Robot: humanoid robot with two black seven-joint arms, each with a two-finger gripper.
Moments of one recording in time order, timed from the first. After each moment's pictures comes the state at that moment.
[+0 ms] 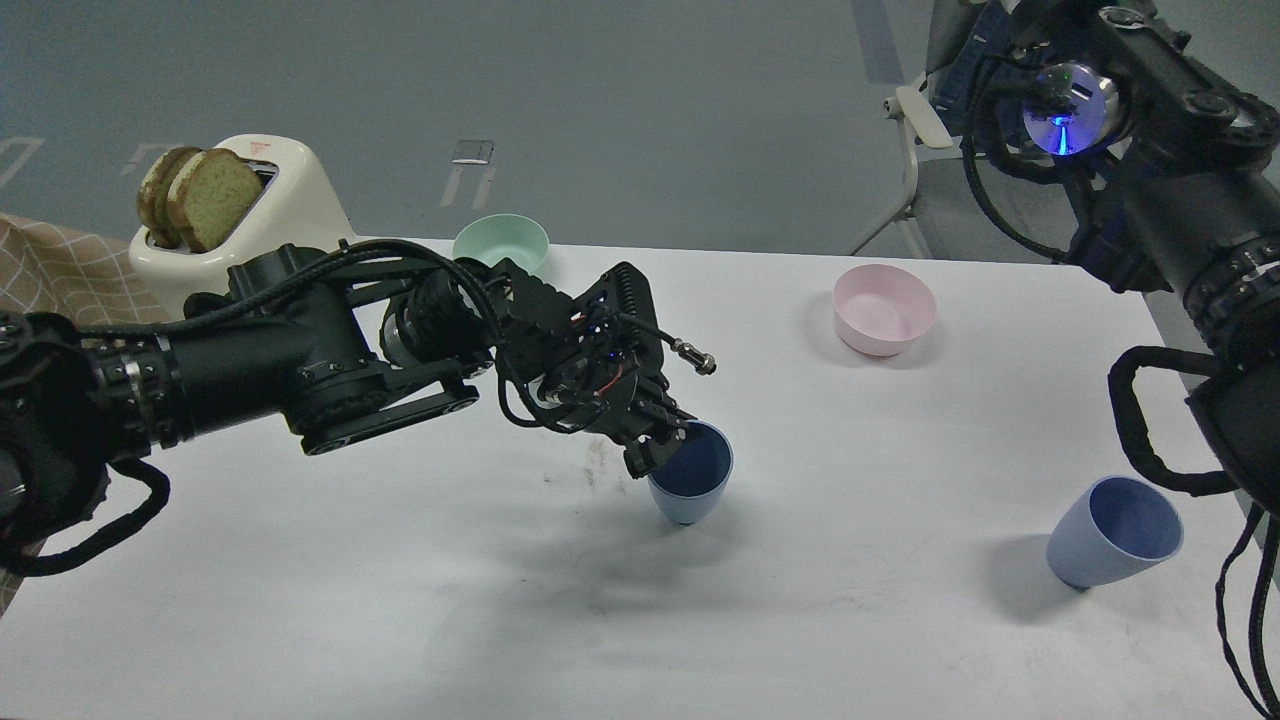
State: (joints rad) left arm -1.15 0.28 -0.11 -1.16 2.18 -0.44 -0.49; right arm 1.39 -0.04 0.66 0.19 -0.40 0.49 0.49
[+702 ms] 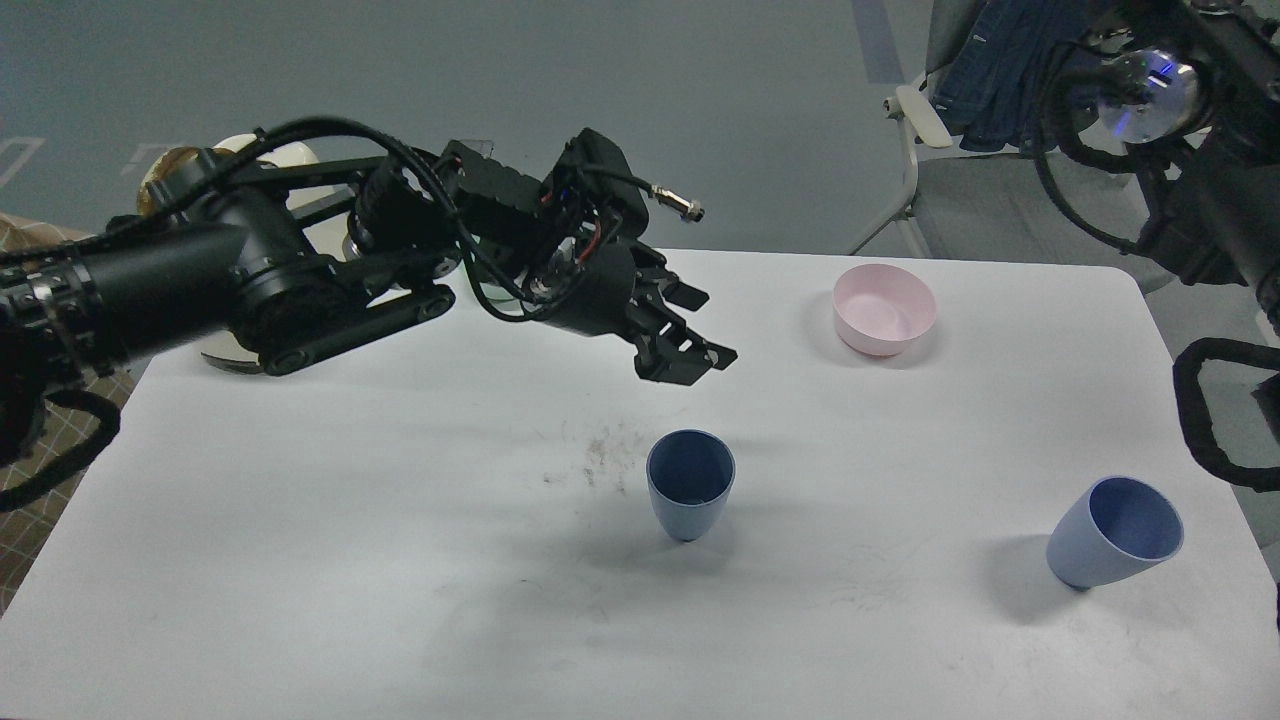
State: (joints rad) left arm -1.34 0.39 -0.17 -1.17 1.79 -0.44 -0.49; right arm 1.39 -0.18 0.58 0.23 -0.41 0.49 0.49
